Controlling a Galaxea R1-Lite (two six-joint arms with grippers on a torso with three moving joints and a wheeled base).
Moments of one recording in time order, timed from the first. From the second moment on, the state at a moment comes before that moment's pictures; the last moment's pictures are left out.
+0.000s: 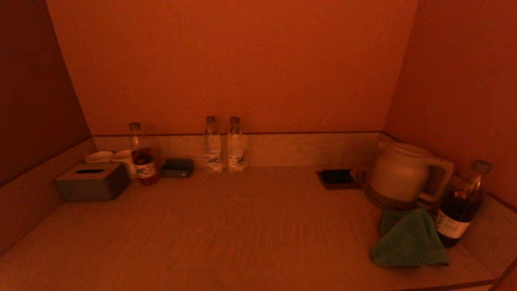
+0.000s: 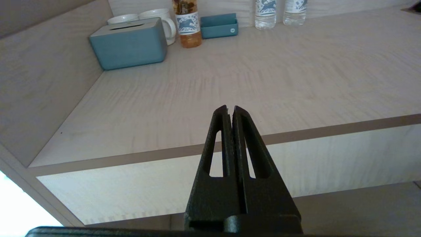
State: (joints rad) left arm -0.01 0.00 0.00 0.01 -0.06 0.09; right arm 0.04 0.27 -0.36 0.01 -0.46 -0.04
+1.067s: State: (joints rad) left arm -0.01 0.00 0.00 0.01 -0.06 0.09; right arm 0.00 0.01 -0.22 0.07 -0.19 -0.04
